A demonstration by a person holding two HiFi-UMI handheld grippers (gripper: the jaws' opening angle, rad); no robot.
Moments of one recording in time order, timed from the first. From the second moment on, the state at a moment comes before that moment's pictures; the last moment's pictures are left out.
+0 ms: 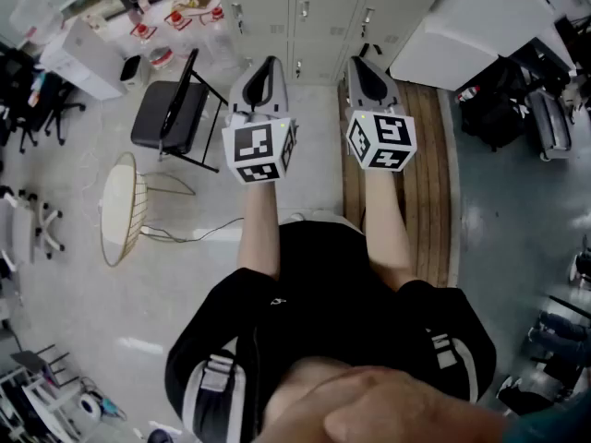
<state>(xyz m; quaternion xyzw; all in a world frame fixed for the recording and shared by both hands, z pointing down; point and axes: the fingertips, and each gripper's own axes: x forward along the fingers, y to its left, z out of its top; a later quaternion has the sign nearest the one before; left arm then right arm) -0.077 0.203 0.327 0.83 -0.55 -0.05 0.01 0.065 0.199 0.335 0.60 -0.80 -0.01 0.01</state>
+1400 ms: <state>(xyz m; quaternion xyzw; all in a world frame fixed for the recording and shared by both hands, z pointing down) -0.086 0.132 0.355 0.85 -0.53 -0.02 0.03 0.052 0.131 0.357 0.62 -0.79 0.01 0.02</state>
